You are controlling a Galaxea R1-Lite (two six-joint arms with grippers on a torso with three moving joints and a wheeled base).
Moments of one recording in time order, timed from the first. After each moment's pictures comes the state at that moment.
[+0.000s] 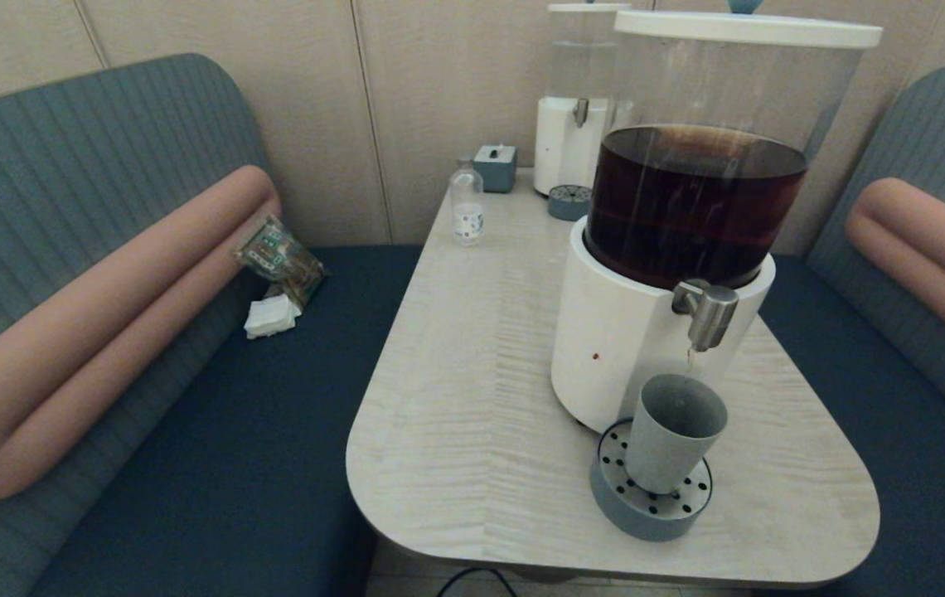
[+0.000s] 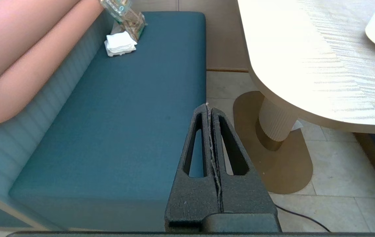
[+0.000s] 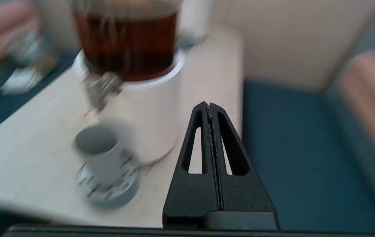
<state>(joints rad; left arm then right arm) -0.01 0.00 0.00 -0.01 -0.01 -0.03 0.06 0.55 -0.76 0.05 -0.02 -0.06</state>
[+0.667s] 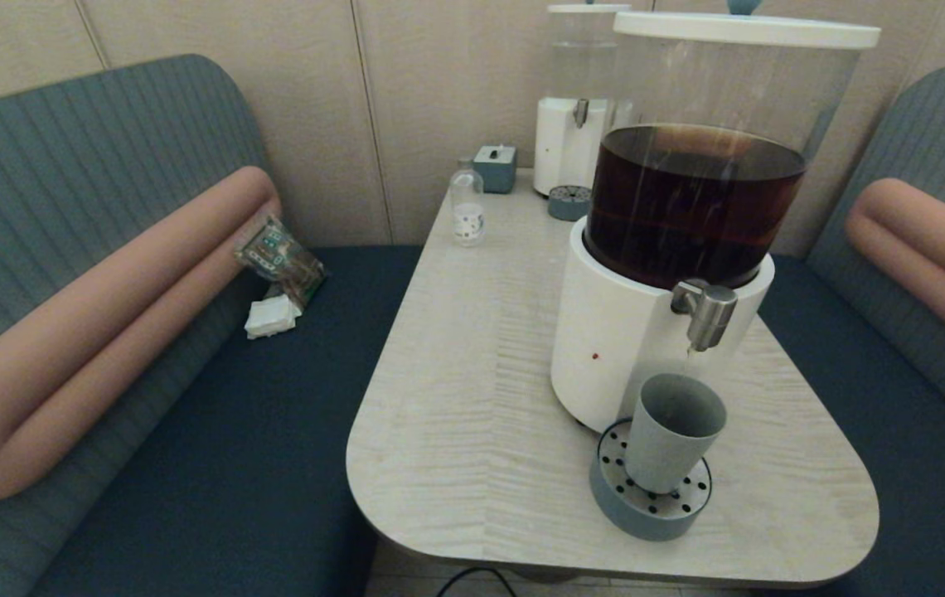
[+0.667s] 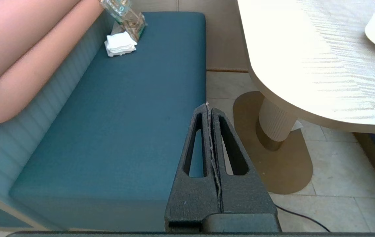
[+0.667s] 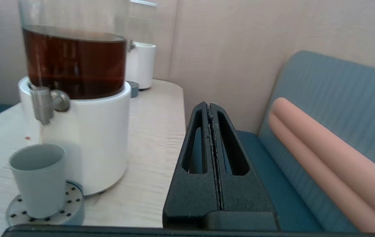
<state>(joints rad) -0.01 0.00 0.00 -0.01 -0.01 -0.03 0.00 0.21 -0.40 -0.23 -0.14 -0.15</state>
